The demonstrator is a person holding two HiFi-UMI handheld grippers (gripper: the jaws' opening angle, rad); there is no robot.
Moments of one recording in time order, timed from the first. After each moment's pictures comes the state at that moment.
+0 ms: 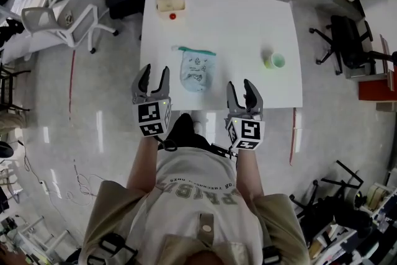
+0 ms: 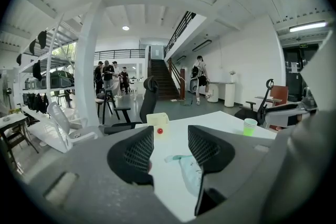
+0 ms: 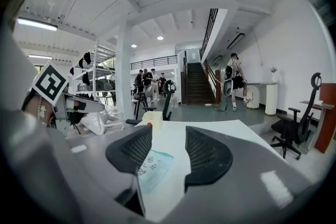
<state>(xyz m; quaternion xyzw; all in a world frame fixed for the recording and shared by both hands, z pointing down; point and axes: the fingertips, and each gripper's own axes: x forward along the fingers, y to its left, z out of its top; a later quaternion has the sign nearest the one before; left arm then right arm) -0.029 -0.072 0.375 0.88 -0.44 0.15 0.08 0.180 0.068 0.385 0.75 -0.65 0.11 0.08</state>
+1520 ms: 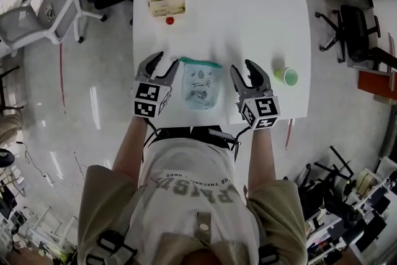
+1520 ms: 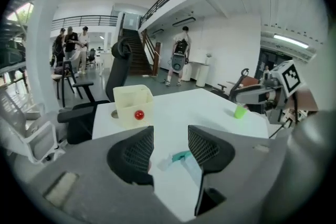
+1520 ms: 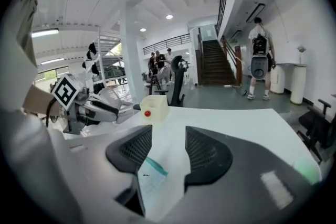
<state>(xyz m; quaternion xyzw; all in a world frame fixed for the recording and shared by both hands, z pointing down) 0.052 -0.182 0.490 0.92 -0.25 0.26 0.16 0.229 -0.079 0.457 0.65 -0.71 0.21 0.13</state>
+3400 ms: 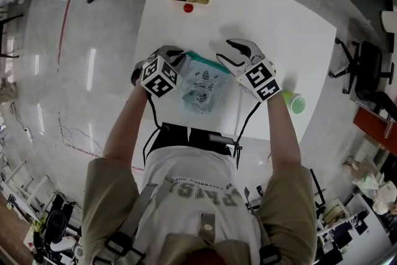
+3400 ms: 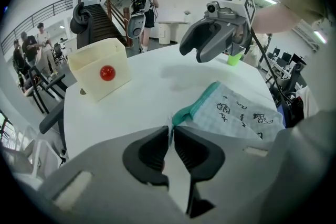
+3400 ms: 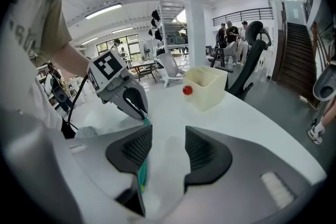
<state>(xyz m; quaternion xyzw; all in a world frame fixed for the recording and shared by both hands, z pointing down) 0.062 -0.164 0.613 0.88 -0.11 0.46 0.09 0.159 -0.165 0.540 0.31 -0.88 0.17 0.32</state>
